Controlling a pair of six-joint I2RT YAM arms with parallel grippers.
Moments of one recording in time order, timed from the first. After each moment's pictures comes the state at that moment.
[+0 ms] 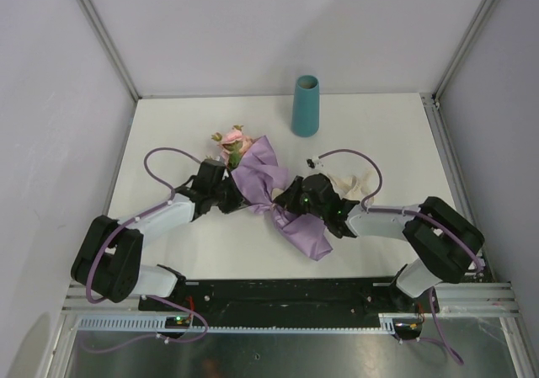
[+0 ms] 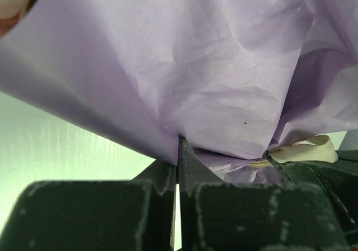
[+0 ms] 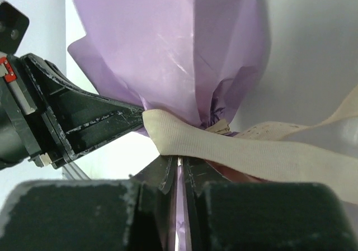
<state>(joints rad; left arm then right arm) -0.44 1.36 0.66 -0.16 0.19 -0.88 0.86 1.54 0.68 0.39 0.08 1.01</state>
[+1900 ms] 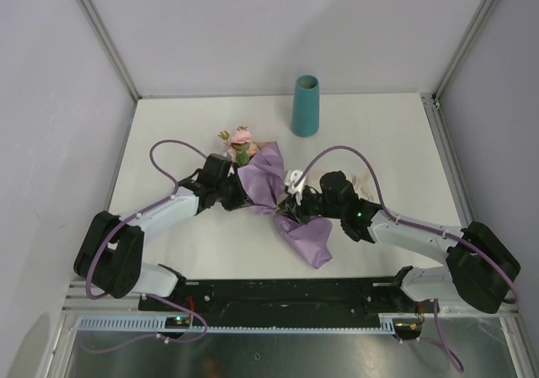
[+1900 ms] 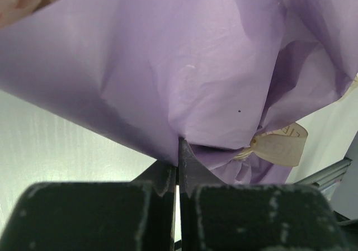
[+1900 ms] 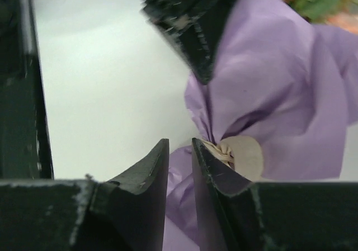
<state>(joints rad) -0.48 1.38 0.75 -0.27 0.16 -0.84 0.84 1.29 0.65 0.31 -0.33 -0.08</state>
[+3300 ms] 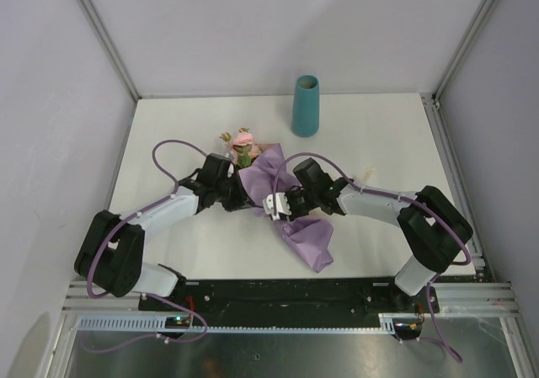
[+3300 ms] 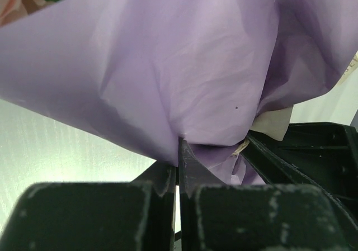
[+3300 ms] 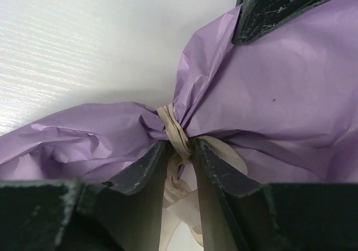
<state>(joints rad) -0.46 1.39 0.75 -0.27 0.24 -0.80 0.78 1.64 0.94 -0.17 -0.54 -1.06</state>
